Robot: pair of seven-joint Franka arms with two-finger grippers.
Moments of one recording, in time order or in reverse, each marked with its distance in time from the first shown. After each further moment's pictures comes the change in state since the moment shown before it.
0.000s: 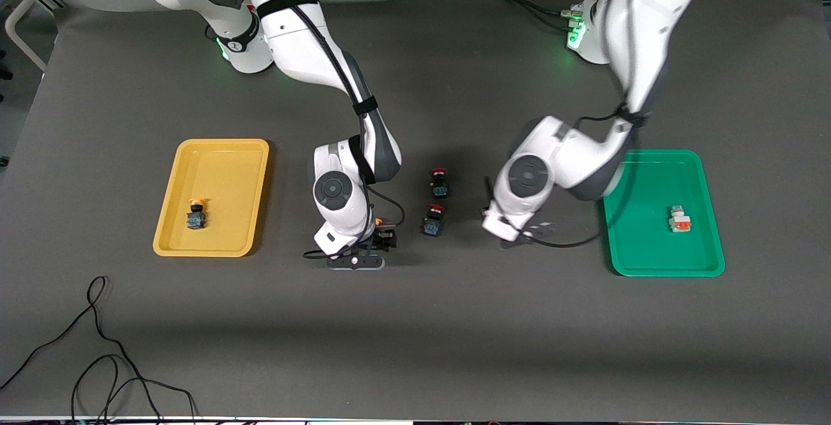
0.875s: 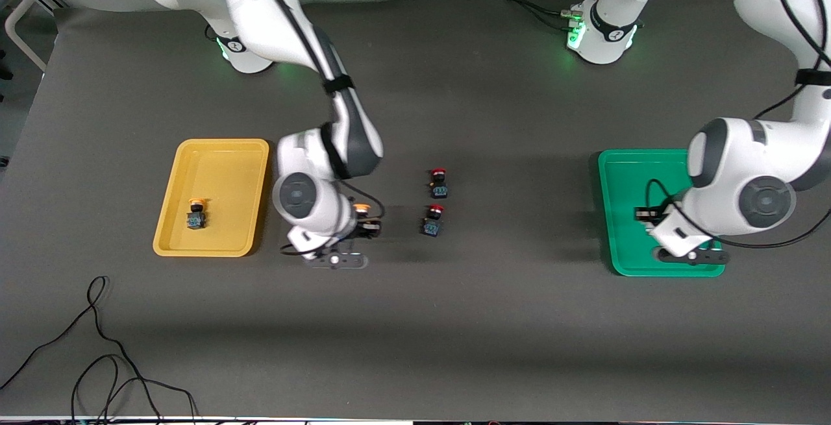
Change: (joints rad) left arm 0.469 -0.138 0.009 -0.134 0.001 -0.014 0.763; right arm -0.052 -0.186 -0.098 0.059 -0.001 -0.408 -0.070
